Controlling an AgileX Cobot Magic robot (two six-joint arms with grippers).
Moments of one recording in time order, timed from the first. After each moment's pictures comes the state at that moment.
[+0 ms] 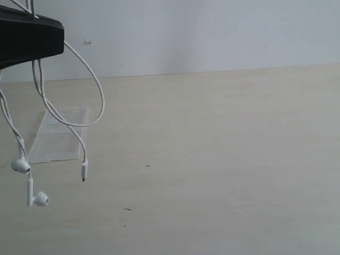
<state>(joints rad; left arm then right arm) -0.24 0.89 -0.85 -1.15 0.75 1.25 0.95 1.36 -1.52 0.76 0.57 -0.46</state>
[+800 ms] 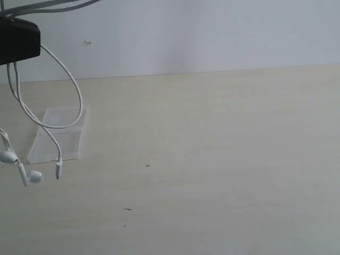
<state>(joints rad) -0.24 0.83 -0.85 -1.00 0.72 1.15 0.95 1.35 -1.52 0.17 0.80 0.05</state>
